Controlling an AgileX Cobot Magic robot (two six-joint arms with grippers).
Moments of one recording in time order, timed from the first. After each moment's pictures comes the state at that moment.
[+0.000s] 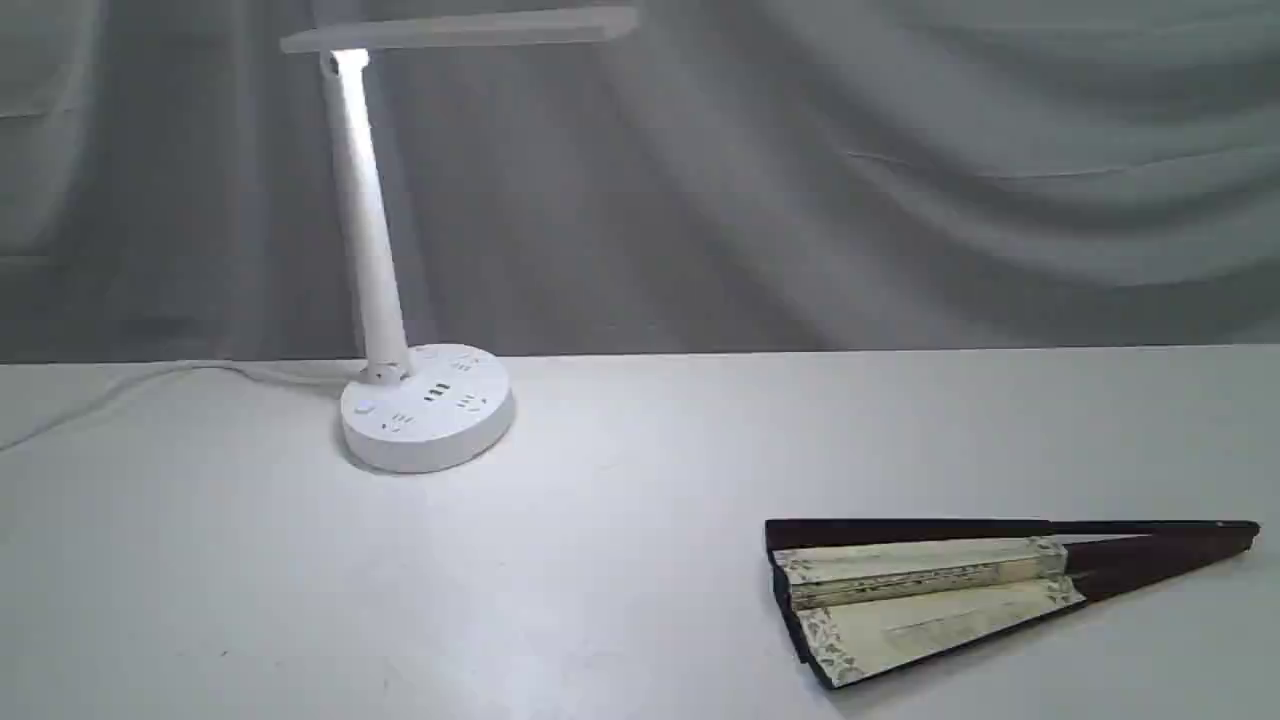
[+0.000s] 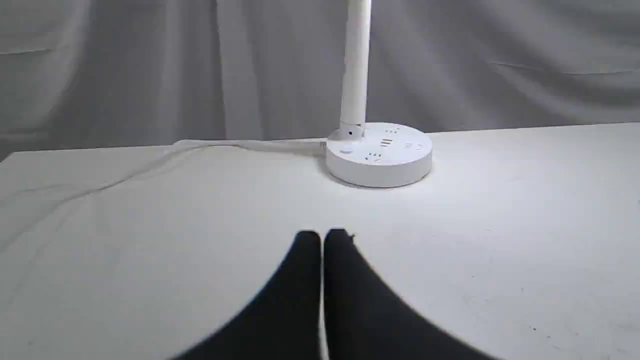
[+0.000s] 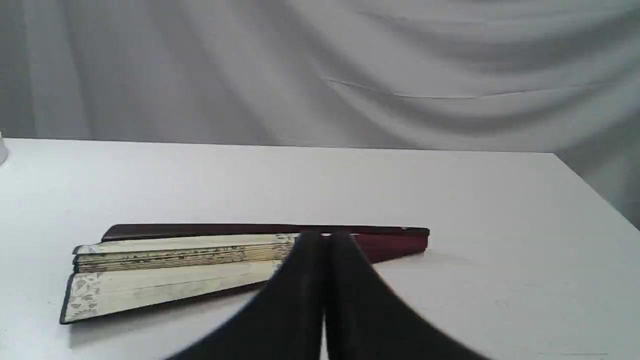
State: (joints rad) left arm -0.06 0.00 0.00 -0.07 0.22 0.06; right arm -0.18 0.00 0.00 -0.02 0.19 -0.02
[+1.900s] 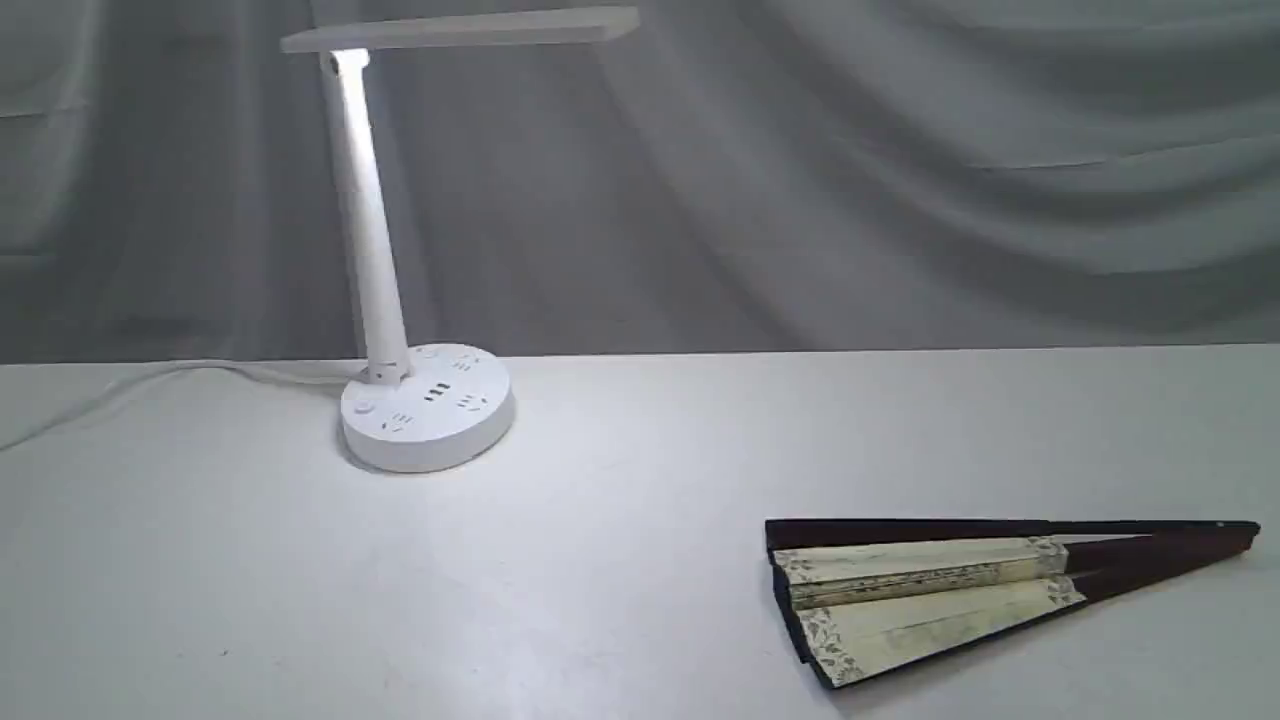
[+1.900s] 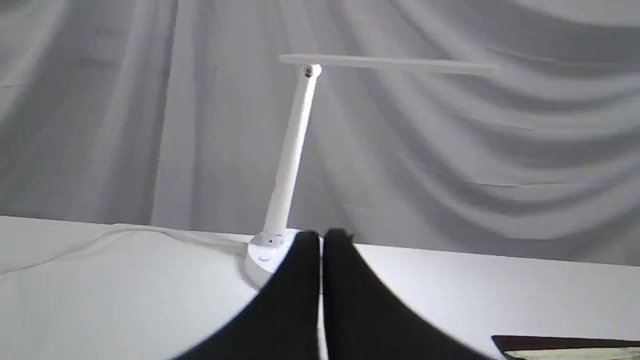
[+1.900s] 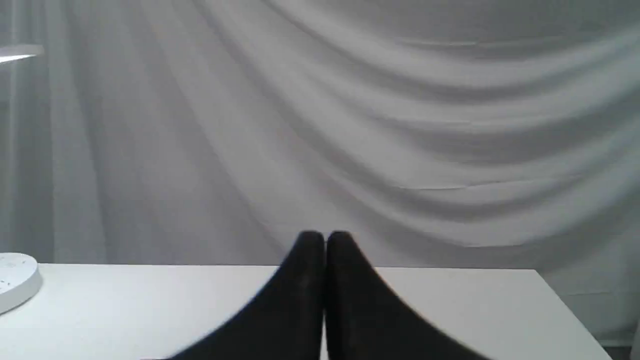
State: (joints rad) left arm -0.06 0.00 -0.47 -0.19 0.57 -0.04; right arm -0.18 0.00 -0.40 0.00 0.45 -0.02
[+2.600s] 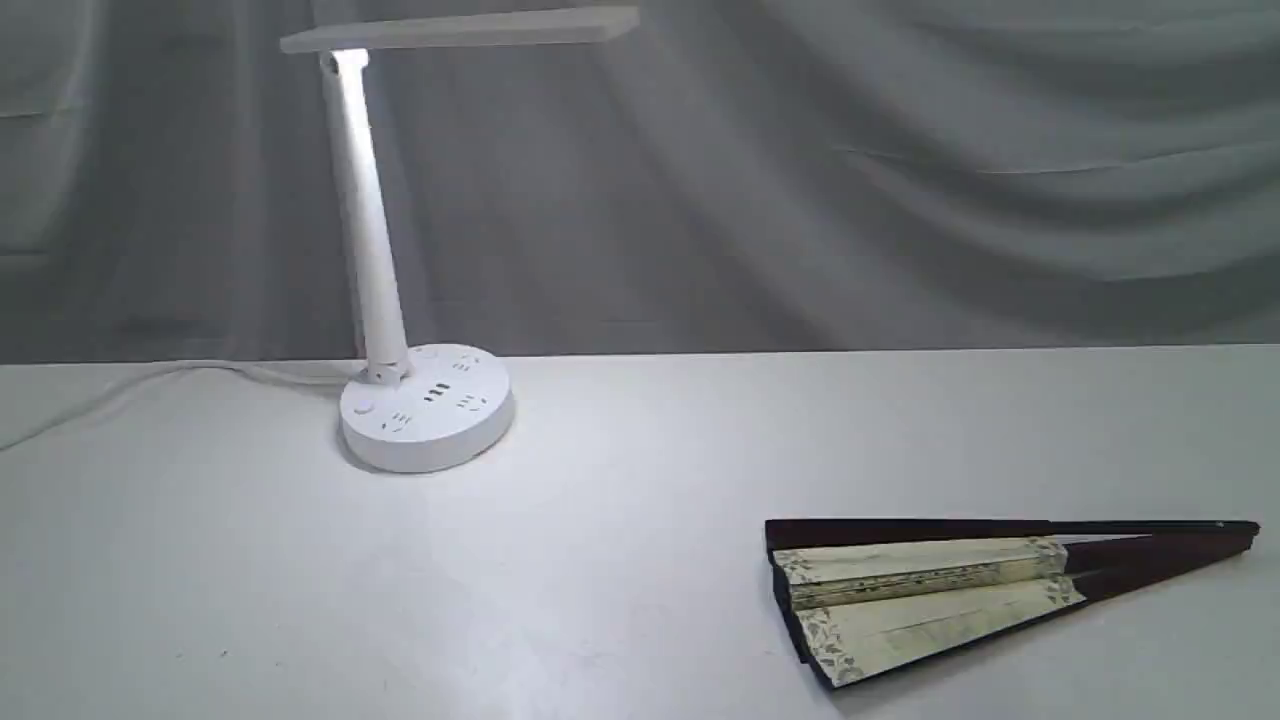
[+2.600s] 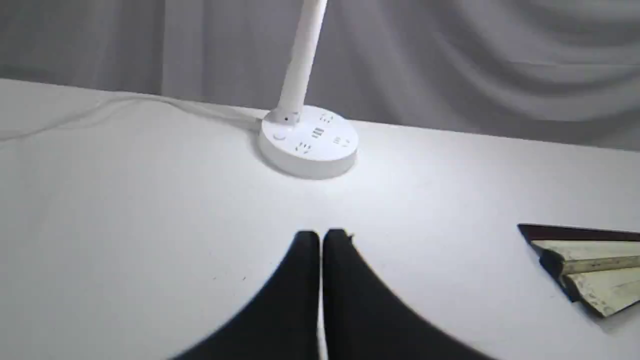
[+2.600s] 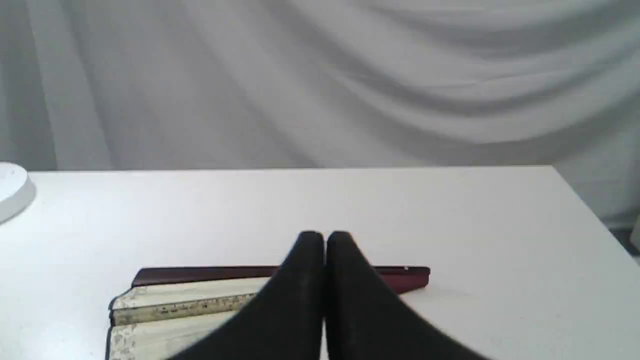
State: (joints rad) left arm -0.06 0.37 -0.48 -0.20 0.56 -0.03; right arm -0.18 0.34 -0.44 0.00 0.43 0.00
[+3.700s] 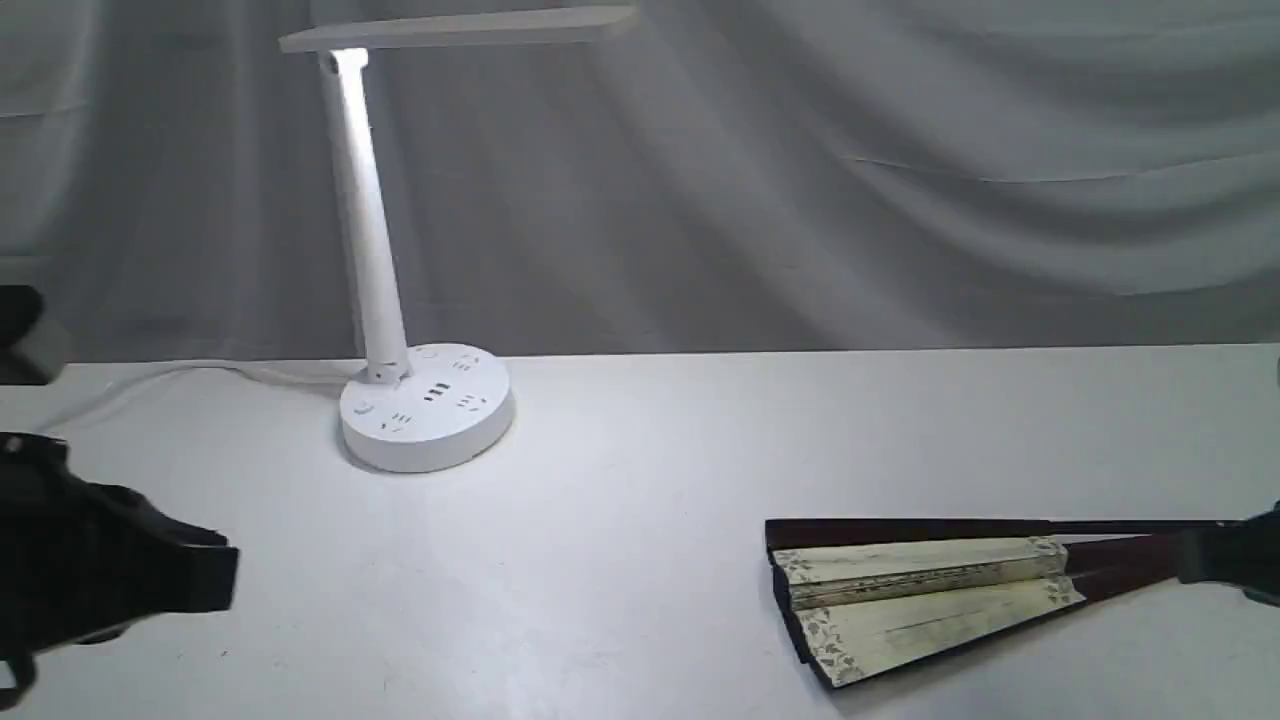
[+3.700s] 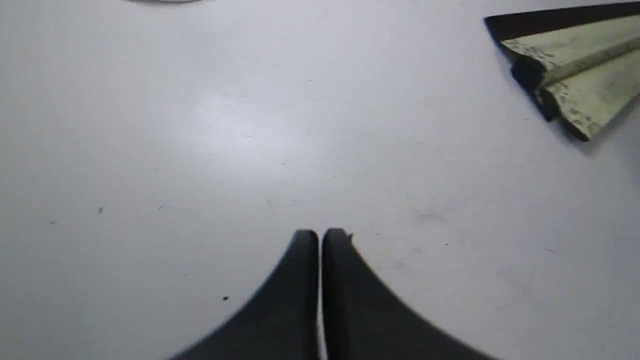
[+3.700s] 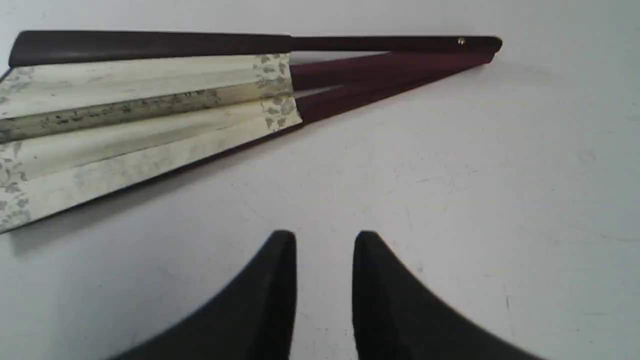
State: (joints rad) left arm -0.26 1.18 -0.71 -0.44 0.45 0.29; right arm -0.18 1.28 -0.69 0.01 0.40 0.00
